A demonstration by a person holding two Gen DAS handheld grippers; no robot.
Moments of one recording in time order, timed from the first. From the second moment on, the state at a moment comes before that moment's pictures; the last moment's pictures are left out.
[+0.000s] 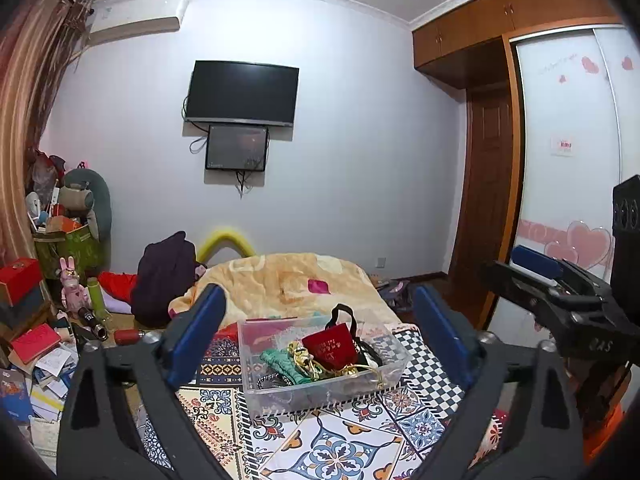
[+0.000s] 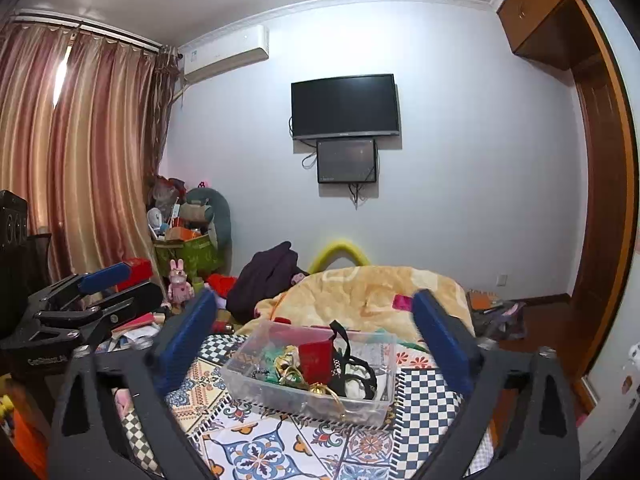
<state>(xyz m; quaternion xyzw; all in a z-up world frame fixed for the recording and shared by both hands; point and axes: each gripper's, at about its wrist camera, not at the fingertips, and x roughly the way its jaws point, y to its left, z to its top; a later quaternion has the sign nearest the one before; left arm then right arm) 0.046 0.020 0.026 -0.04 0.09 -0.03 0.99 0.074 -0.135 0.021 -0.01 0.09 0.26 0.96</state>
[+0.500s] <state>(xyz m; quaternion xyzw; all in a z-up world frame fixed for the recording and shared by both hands) 0.042 0.019 0.024 -0.04 0.09 -0.02 1.00 0.066 -0.142 0.012 0.00 0.09 0.26 0.96</state>
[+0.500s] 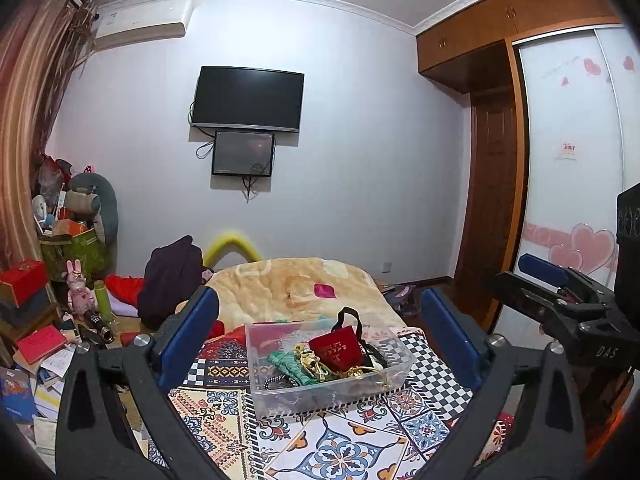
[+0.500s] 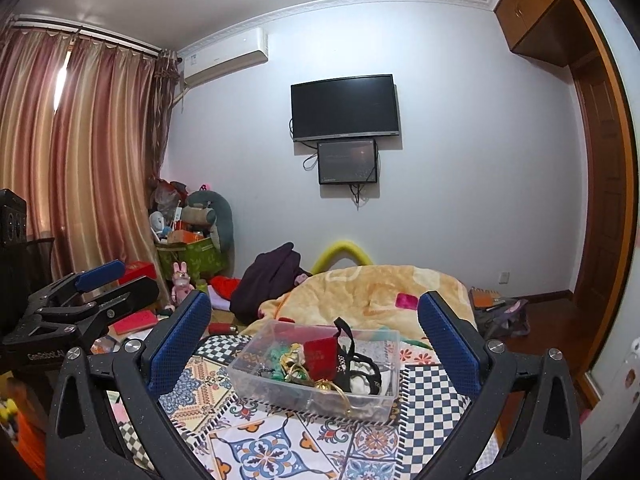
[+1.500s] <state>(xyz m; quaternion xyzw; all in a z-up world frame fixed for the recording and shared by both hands) 0.047 0.012 0.018 -0.02 0.09 -0.02 1.00 0.068 -0.146 0.009 0.01 0.10 0.26 0.96</state>
